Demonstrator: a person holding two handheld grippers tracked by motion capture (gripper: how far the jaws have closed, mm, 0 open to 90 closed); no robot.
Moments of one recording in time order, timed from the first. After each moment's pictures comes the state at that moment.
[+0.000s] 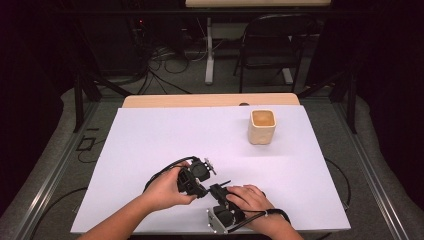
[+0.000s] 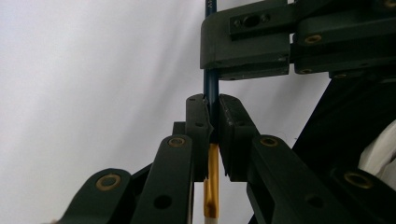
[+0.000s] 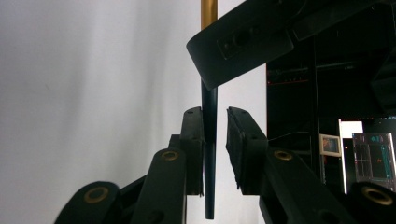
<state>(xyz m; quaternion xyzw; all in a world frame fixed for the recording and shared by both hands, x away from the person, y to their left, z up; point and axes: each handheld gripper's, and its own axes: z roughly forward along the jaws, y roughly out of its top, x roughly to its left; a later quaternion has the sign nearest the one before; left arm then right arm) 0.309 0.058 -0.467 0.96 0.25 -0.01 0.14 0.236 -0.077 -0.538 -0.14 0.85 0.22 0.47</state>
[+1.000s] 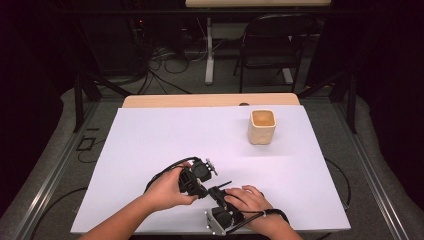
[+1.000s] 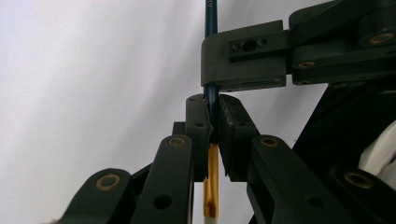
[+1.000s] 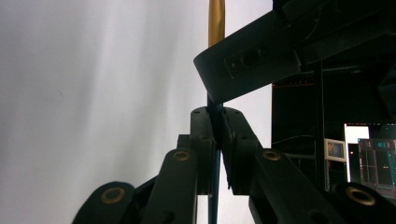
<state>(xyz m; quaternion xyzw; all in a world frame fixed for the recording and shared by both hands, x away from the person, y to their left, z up) 0.309 0.056 -0.468 0.96 0.25 -0.01 0.14 0.234 -0.073 -0.539 -0.15 0.85 0.21 0.46</state>
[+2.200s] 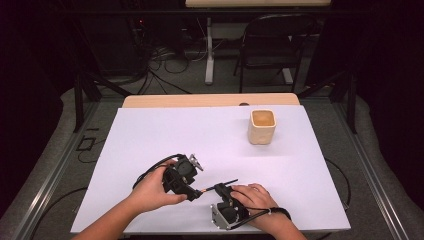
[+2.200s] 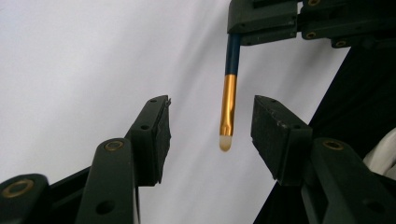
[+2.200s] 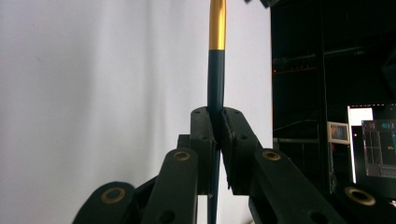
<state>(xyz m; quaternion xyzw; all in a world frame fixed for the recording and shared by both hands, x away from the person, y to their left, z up) 0.305 0.093 -0.454 0.95 0.26 0.01 0.19 0.242 -0.086 -0.536 -0.12 0.86 0.21 0.46</state>
